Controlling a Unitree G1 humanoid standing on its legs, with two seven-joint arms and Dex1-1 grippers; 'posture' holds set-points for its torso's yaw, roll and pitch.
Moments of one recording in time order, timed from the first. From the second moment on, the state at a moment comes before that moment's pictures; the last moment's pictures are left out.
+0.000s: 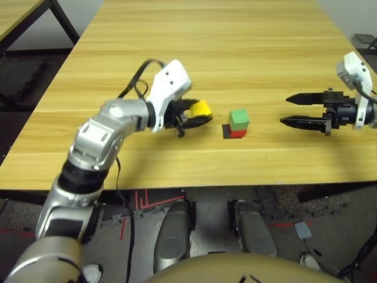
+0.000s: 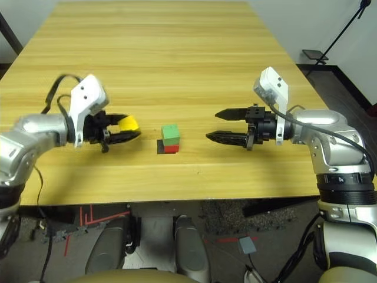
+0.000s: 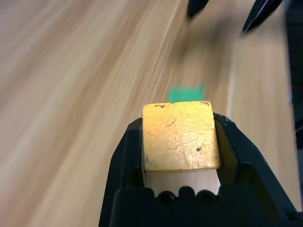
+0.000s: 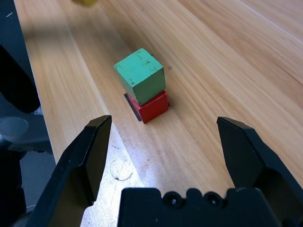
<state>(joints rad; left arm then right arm) -0.83 0.61 -0.22 -0.27 -0.44 0.92 -0.92 -0.53 -0.89 -0.05 0.08 0.45 0.65 1.33</state>
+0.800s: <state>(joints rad) -0.97 0.38 -0.43 0.15 -0.21 0.68 -1.02 -0.47 -0.89 -0.04 0.00 0.46 0.68 1.31</state>
